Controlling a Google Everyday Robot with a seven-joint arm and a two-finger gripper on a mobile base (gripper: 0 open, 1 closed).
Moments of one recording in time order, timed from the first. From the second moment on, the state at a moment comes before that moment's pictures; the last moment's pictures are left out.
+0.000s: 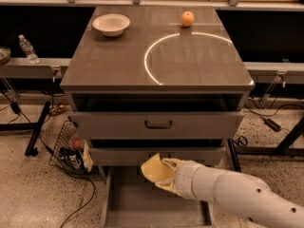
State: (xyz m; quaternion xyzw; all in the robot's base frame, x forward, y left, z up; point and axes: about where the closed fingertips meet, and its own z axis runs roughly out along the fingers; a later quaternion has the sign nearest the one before) arm 0.431 -0.043 0.618 -0.57 0.70 0.08 0.42
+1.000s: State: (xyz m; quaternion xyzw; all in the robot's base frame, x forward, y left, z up) arm 0.435 -0.059 0.696 -0.57 0.67 0.04 0.47
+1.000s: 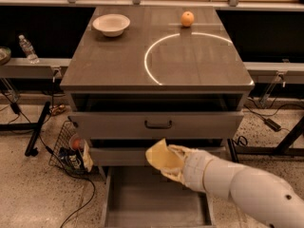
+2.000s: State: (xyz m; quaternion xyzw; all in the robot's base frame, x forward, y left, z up) arm 0.490 -0.038 0.834 -0.59 0.61 -0.04 0.53
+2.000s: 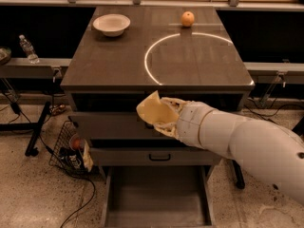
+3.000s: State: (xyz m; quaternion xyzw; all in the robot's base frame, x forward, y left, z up) arm 0.627 -0.024 0.848 -0.59 0.58 -0.01 0.56
